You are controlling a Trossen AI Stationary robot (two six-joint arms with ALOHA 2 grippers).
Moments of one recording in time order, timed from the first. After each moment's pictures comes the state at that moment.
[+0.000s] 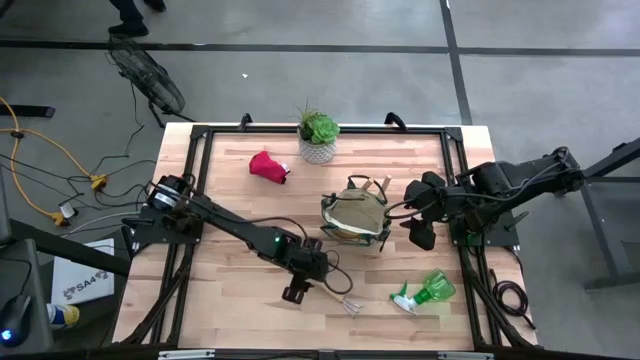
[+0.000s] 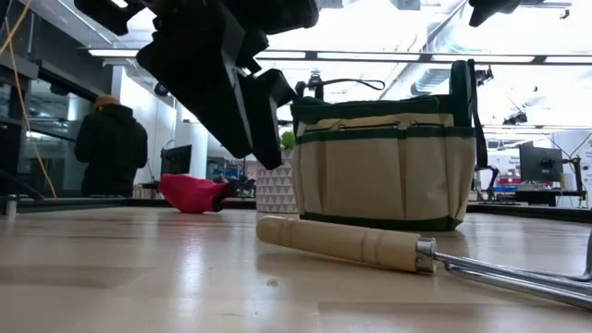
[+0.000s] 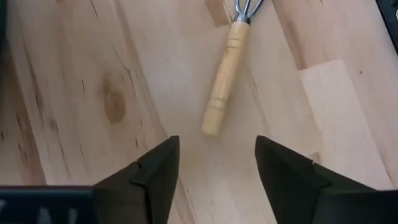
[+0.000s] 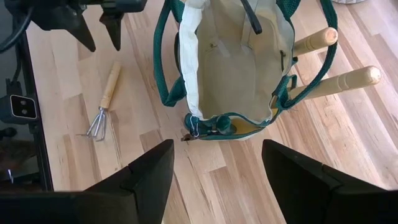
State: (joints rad) left arm -0.36 1.88 1.34 -0.48 0.04 -0.06; right arm 0.31 1.15 1.31 -1.19 0.21 0.64
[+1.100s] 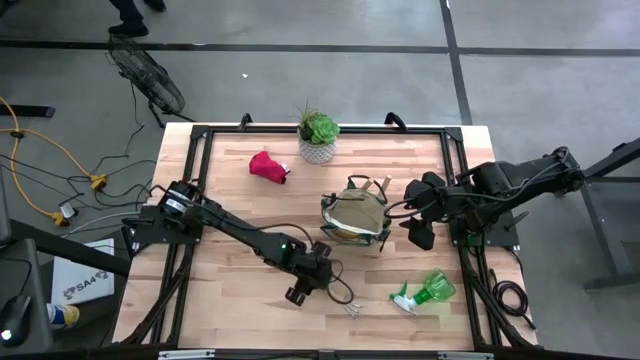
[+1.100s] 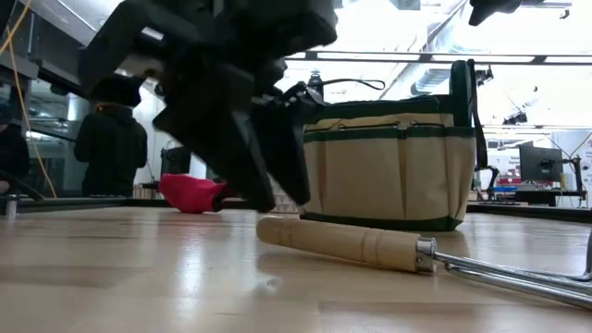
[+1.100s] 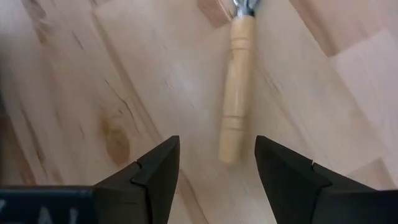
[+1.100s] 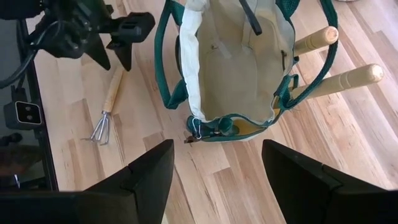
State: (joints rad) left arm -0.37 1.97 1.34 -0.37 -0.02 0.16; right arm 0.31 1.15 1.31 -1.18 0.21 0.66
